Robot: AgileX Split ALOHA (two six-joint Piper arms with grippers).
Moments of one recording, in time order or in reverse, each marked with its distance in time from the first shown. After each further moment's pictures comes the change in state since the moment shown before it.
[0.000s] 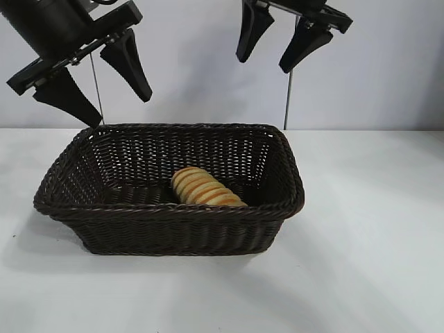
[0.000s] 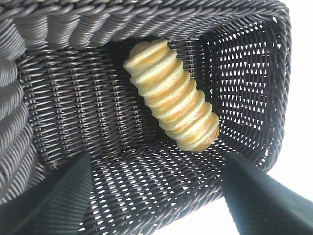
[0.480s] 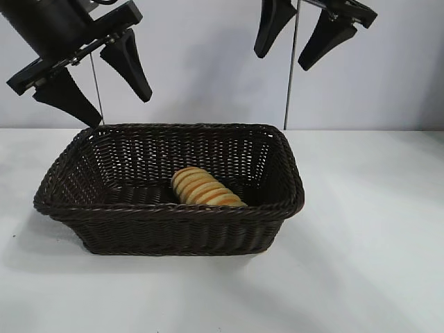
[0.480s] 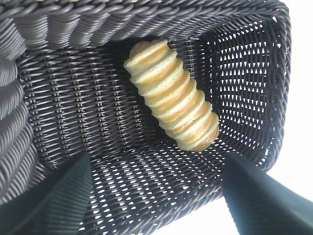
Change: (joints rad) left arm 0.000 0.000 0.000 0.001 0.001 0.000; right arm 0.000 -0.049 0.114 0.006 0.001 -0.019
